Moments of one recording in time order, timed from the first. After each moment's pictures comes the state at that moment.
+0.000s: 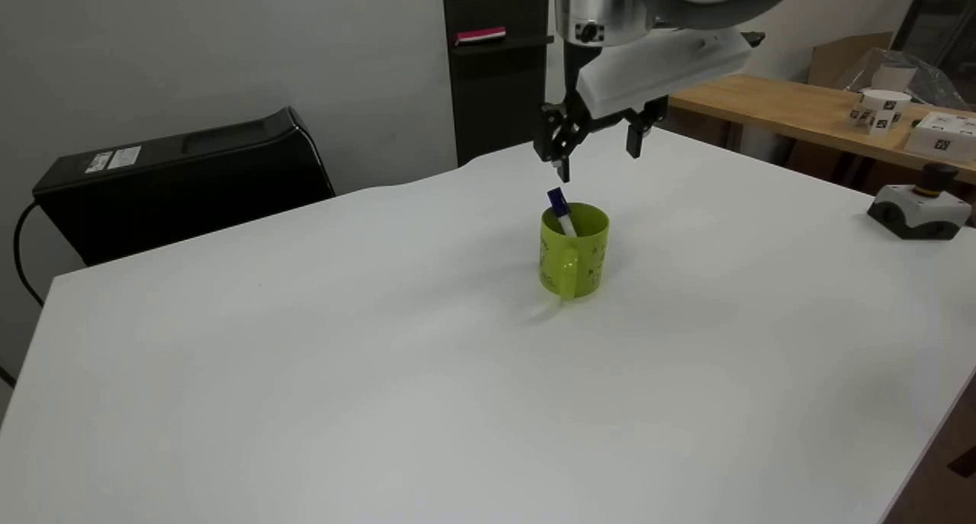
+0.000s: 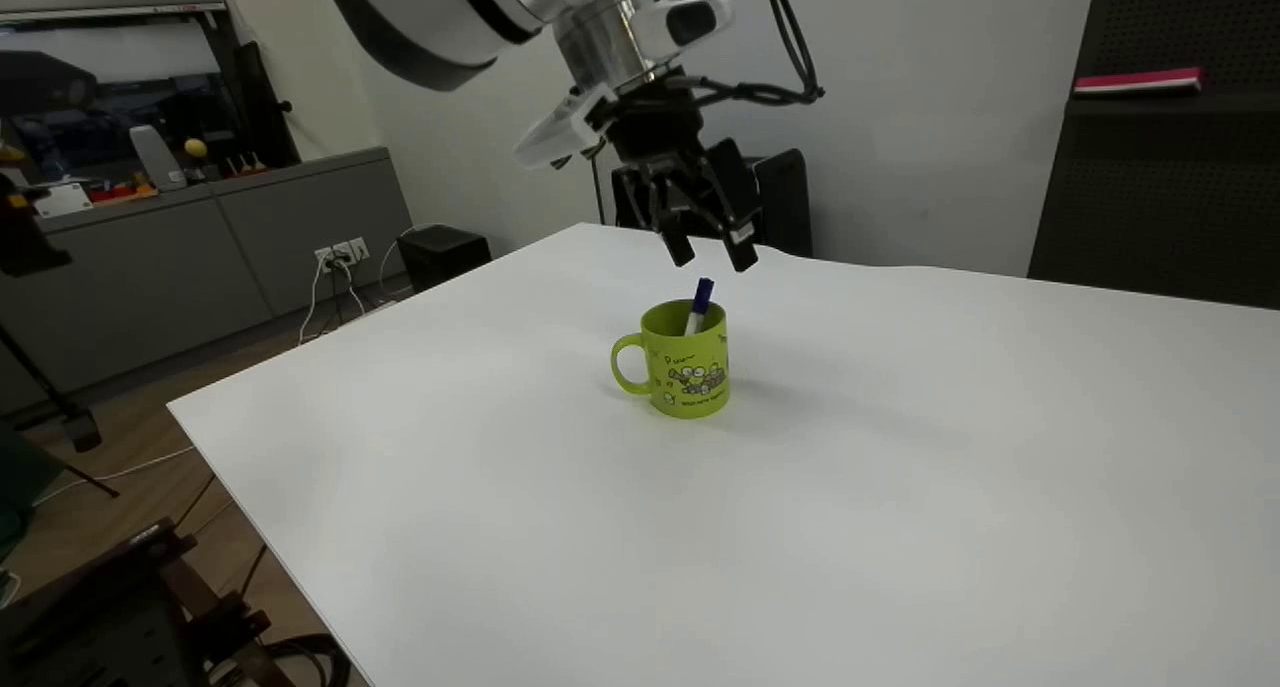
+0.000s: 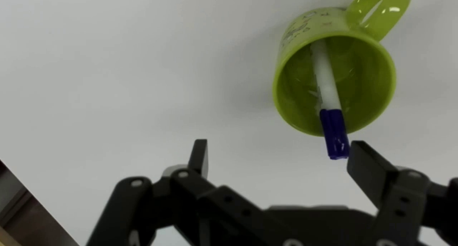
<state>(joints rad) 0.16 0.35 -0.10 -2.14 -0.47 2.60 0.76</state>
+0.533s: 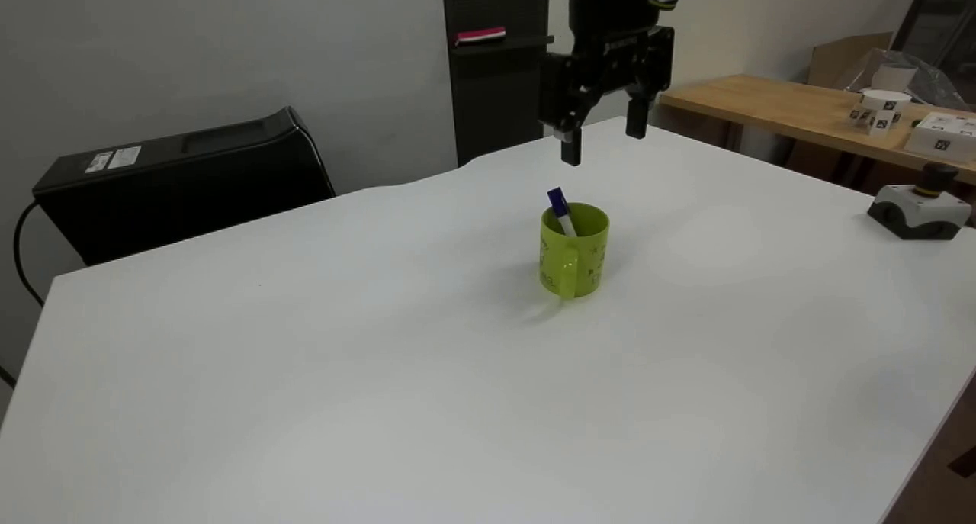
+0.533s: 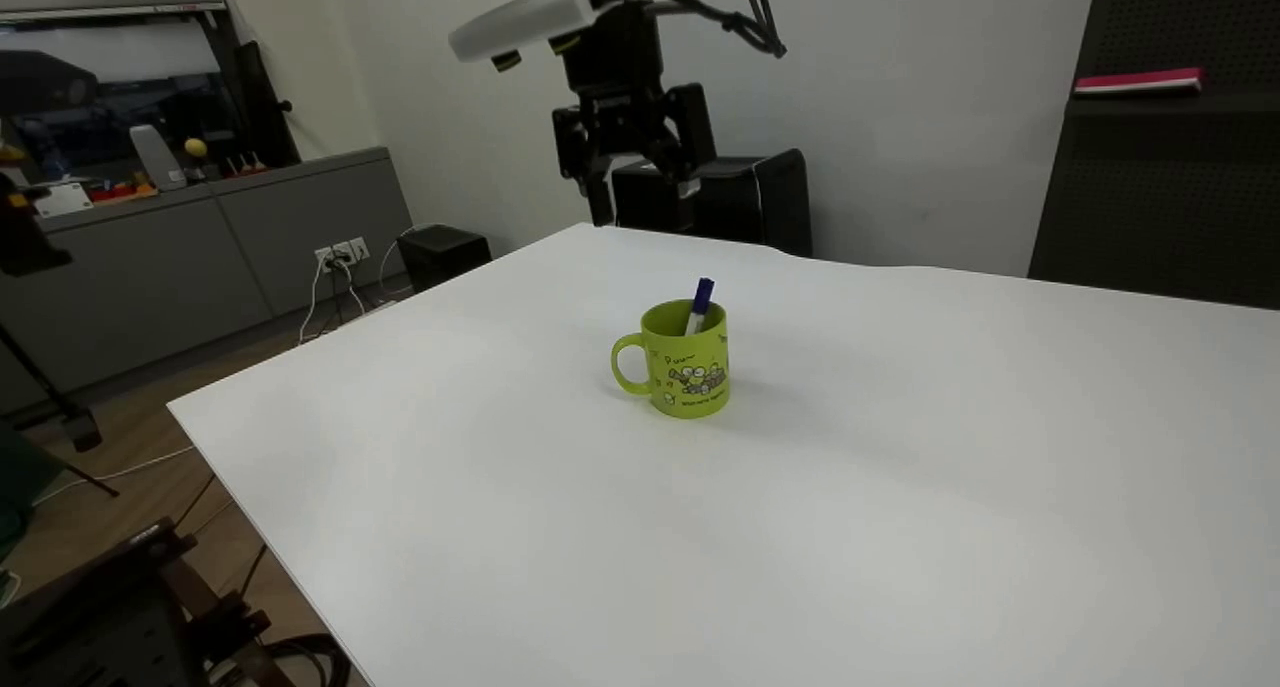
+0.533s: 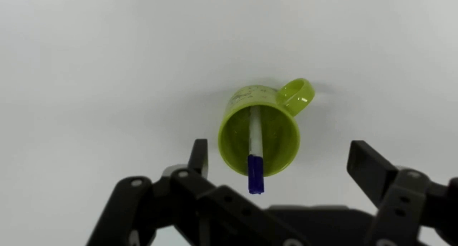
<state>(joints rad) 0.10 0.22 0.01 -2.14 -0.10 2.35 0.17</state>
